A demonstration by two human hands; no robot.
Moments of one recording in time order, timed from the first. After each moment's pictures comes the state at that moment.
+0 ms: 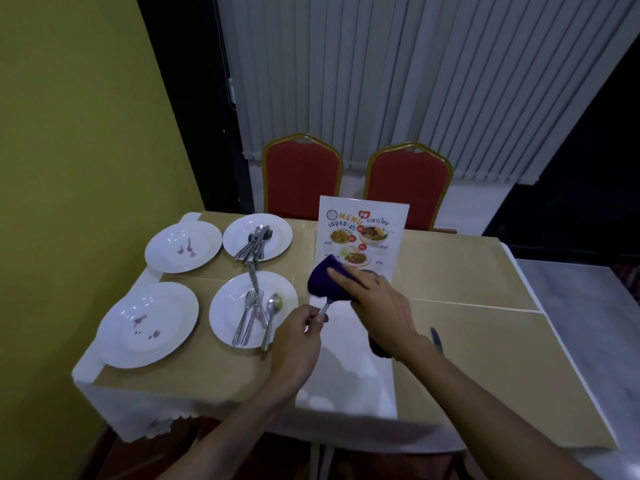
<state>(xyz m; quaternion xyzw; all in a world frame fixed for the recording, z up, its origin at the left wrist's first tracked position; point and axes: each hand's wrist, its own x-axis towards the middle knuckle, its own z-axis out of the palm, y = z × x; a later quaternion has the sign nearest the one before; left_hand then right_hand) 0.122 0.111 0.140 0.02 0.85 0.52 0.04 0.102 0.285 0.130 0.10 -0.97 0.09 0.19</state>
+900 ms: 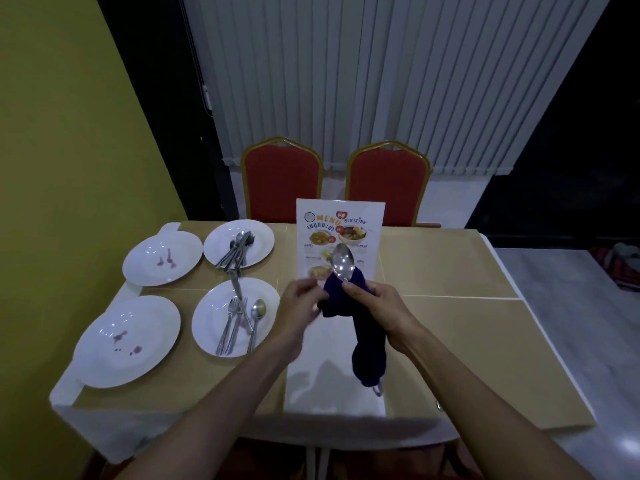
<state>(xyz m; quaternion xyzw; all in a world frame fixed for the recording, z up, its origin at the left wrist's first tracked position) 0.081 0.153 0.162 -0.07 0.63 0.75 0.20 0.117 0.313 0.154 -0.14 -0.68 0.72 -0.04</state>
